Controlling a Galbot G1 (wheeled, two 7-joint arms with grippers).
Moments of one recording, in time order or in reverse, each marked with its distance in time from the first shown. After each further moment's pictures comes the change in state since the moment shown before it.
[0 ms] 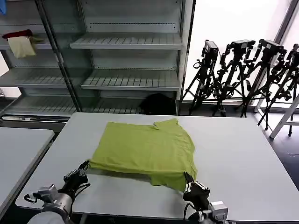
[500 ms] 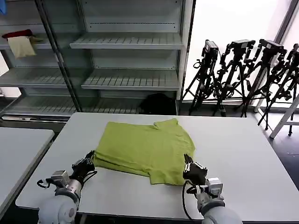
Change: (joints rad) left arm -0.160 -0.037 0.065 0.116 0.090 0.009 -0.010; right arm 0.145 -0.004 0.004 -0.106 0.012 -0.013 -0.026
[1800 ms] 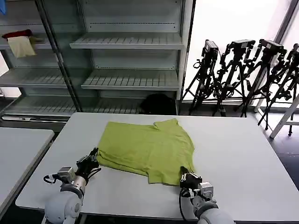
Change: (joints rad) left arm -0.022 -0.009 0.025 0.023 0.036 -0.017 0.023; right arm -0.014 0.003 -0.008 -0.092 0.021 -0.004 0.005
